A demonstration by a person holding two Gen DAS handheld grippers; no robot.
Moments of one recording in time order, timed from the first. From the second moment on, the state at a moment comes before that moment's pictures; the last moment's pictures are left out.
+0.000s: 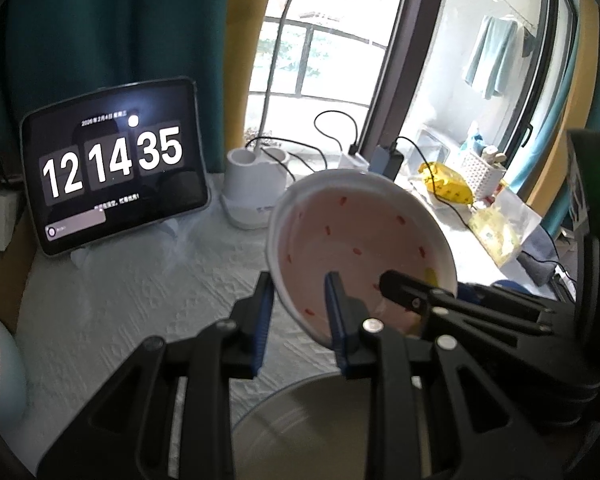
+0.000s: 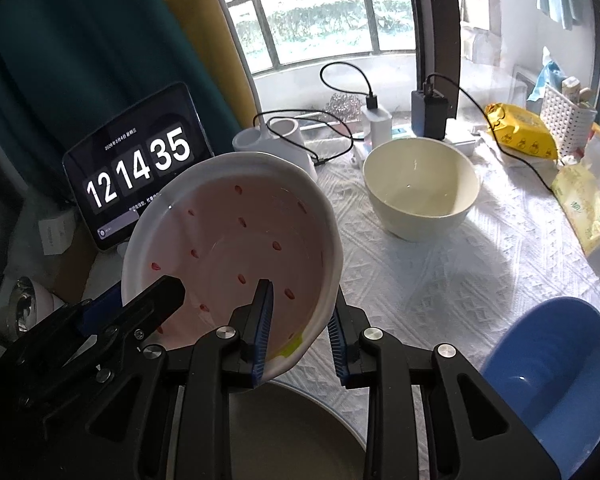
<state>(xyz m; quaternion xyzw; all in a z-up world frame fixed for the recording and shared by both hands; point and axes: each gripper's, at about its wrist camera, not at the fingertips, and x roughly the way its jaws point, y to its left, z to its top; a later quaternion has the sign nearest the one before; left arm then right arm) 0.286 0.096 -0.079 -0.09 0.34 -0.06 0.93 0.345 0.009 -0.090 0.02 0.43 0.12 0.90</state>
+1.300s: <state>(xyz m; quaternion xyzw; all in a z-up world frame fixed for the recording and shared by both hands) 0.236 -0.004 -0.041 -0.06 0.31 -0.11 0.94 0.278 -0.080 -0.048 0.05 0.38 0.09 0.92</state>
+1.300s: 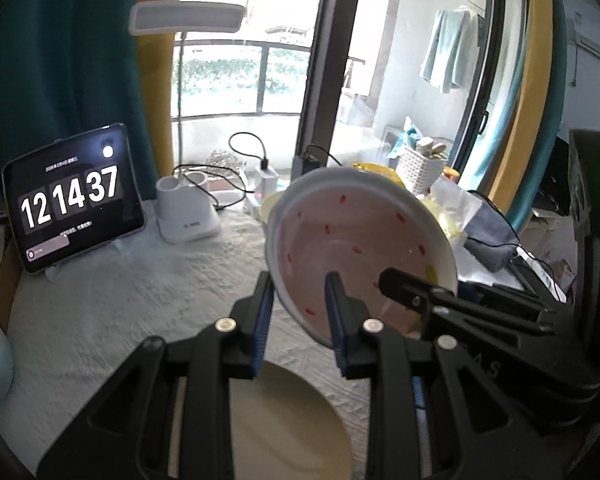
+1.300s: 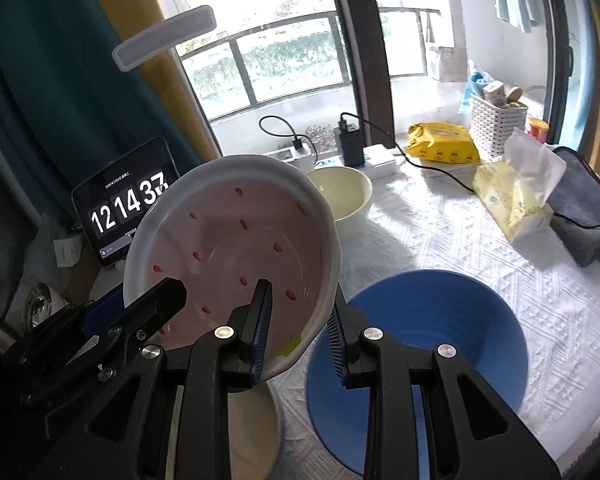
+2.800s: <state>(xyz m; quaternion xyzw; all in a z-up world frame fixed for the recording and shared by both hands) 0.218 -0.103 -0.090 -0.02 0.38 -0.14 0.91 0.237 -0.186 -0.097 0.08 0.42 0.05 0.90</state>
